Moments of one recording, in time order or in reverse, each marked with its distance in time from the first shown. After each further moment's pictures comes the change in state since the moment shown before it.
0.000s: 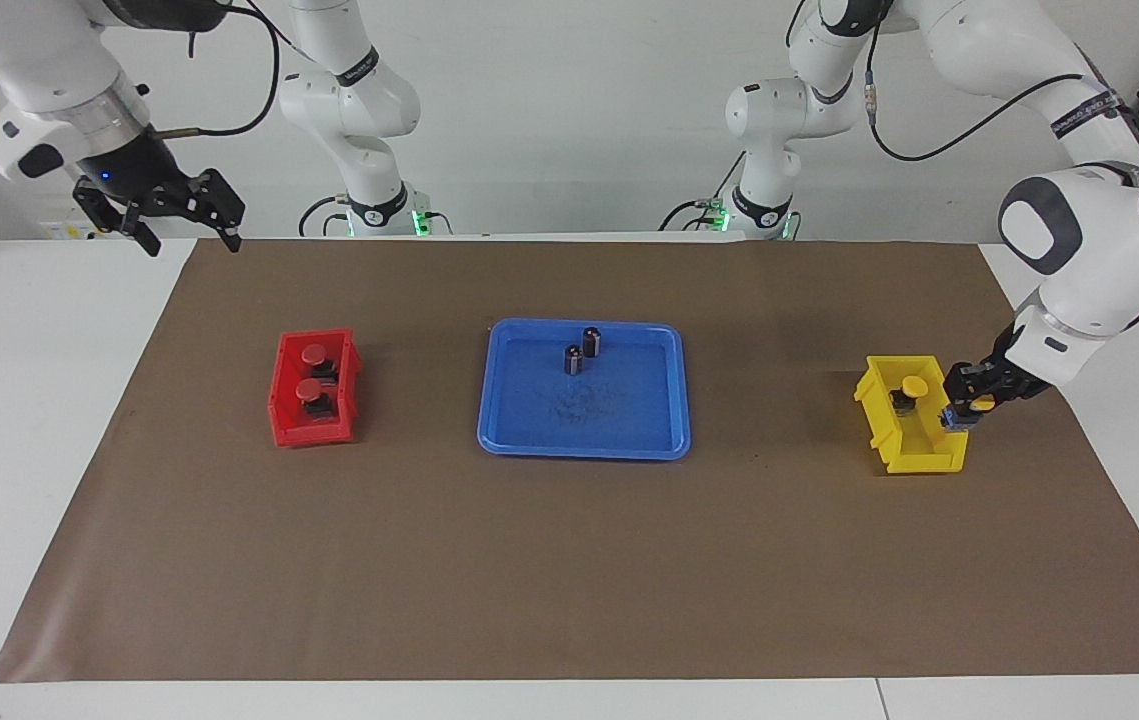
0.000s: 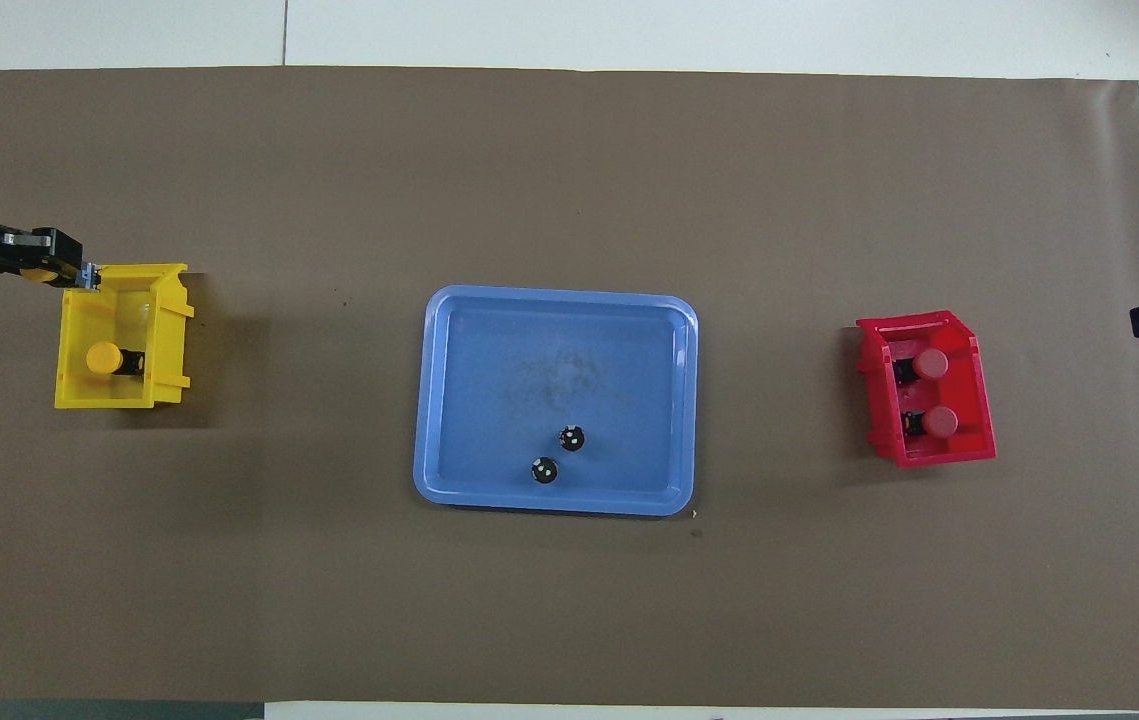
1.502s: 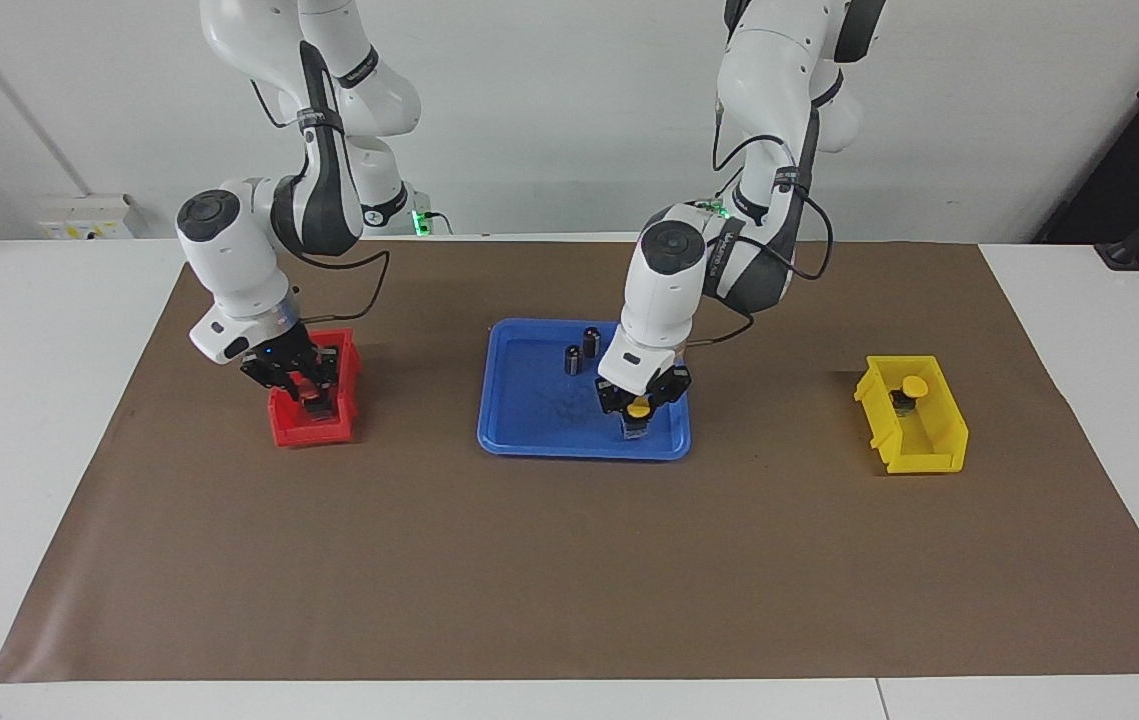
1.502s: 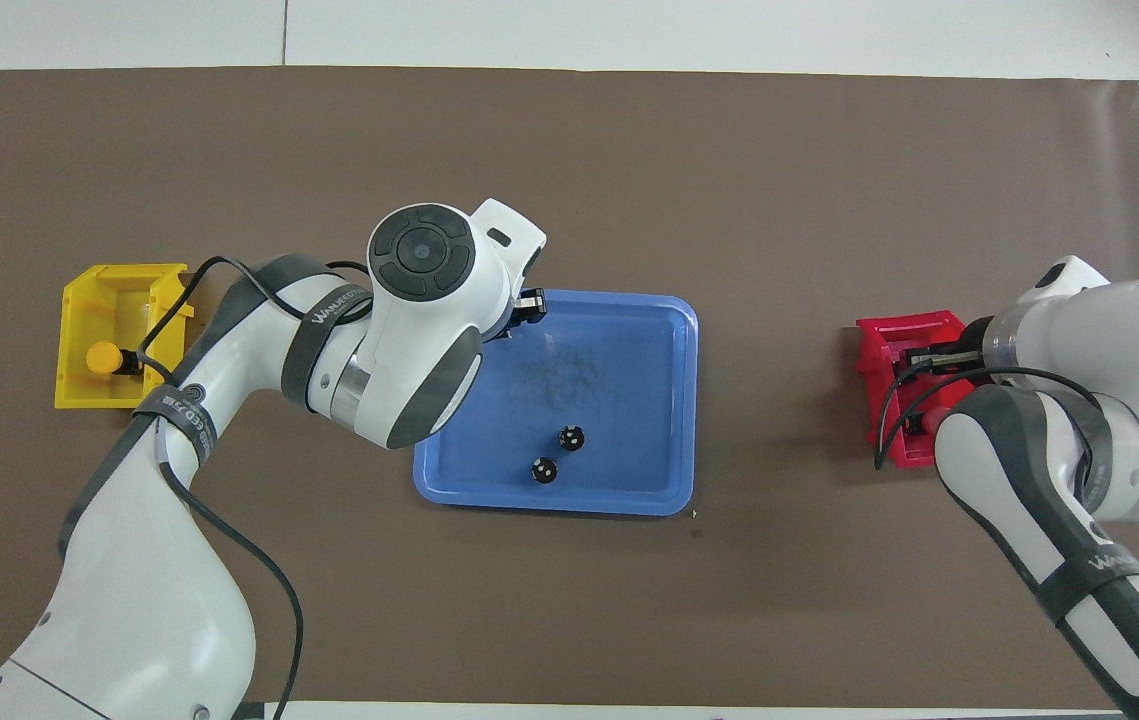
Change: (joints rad) left arm -0.704 0.129 -0.008 0.033 -0.005 0.130 -0.879; right arm 0.065 0.037 0.024 -0.795 0.012 0.966 0.002
